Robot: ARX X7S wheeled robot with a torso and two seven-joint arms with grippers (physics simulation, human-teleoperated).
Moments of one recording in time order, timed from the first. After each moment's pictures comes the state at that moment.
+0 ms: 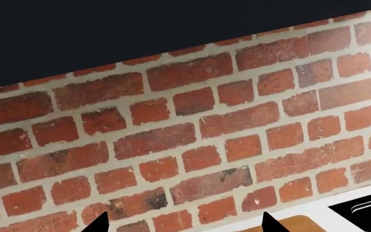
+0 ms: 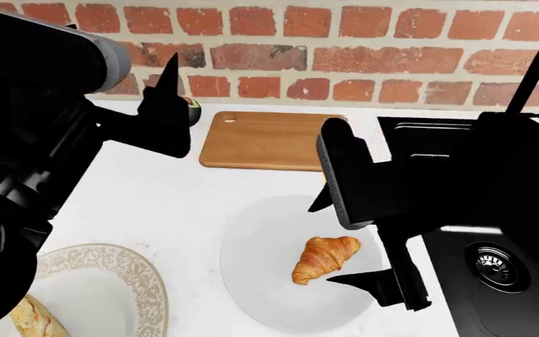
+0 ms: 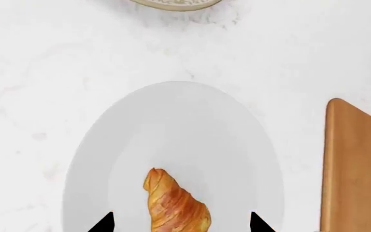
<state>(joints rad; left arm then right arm) -1.10 -0.59 0.08 0.73 -1.51 -1.28 -0.93 1.47 0.83 -1.13 -0.37 0.45 0.71 -1.14</state>
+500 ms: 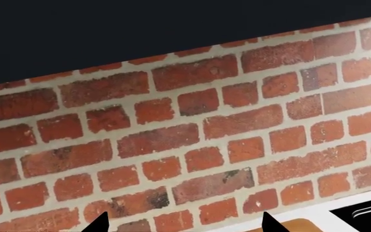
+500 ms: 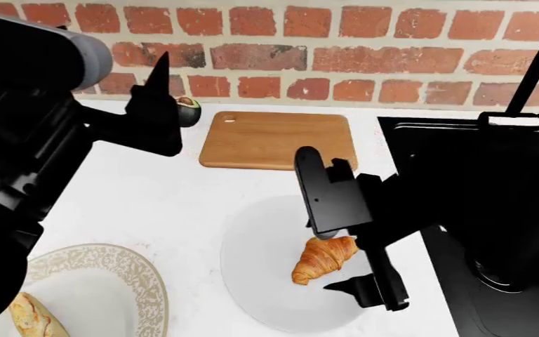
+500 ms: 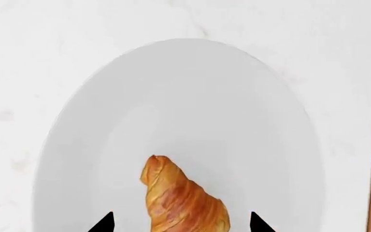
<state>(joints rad) -1.08 -0.62 0.06 0.74 -1.52 -1.24 -0.91 1.45 0.72 -1.26 -0.27 0.35 0.75 -1.14</state>
